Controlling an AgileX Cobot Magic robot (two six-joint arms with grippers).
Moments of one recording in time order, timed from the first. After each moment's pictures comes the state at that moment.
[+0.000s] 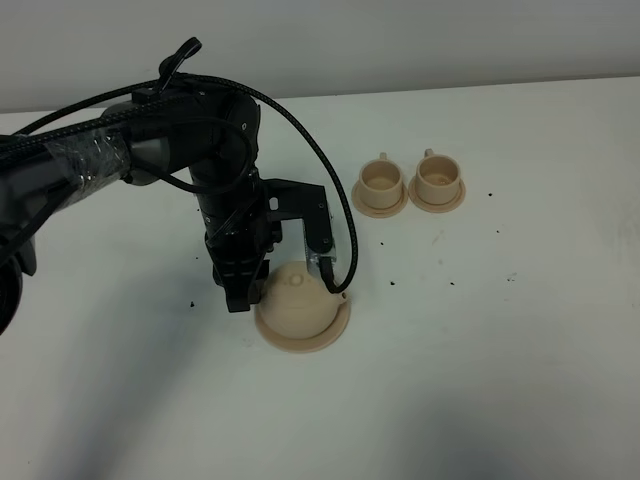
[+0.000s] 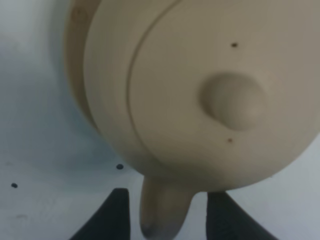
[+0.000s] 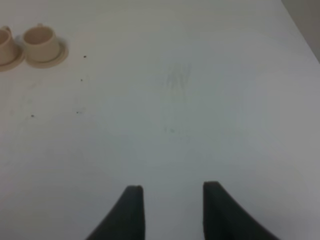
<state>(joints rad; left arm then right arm) -0.48 2.14 -1.56 -0.01 1.06 1.02 -0.14 -0.01 -0.49 0.16 1.07 -0.18</state>
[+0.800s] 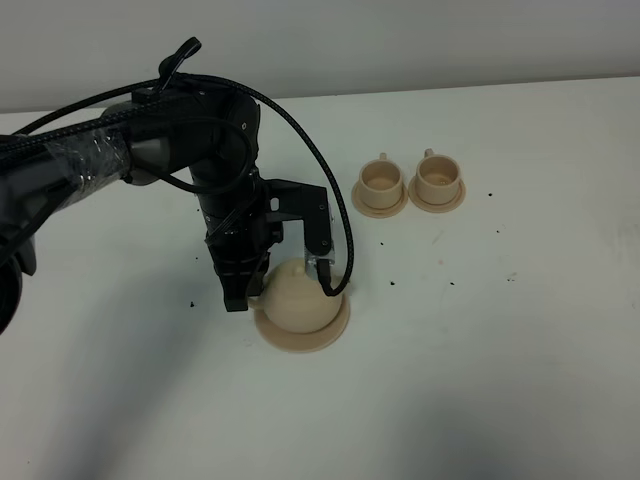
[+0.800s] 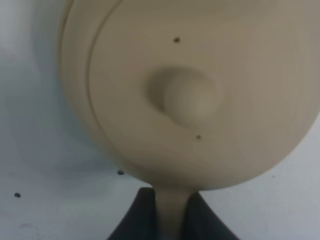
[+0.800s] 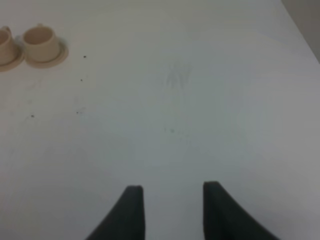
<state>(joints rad) -0.48 2.14 -1.56 -0.02 1.06 1.06 -0.14 -0.01 -0.49 0.16 1.07 -0.18</state>
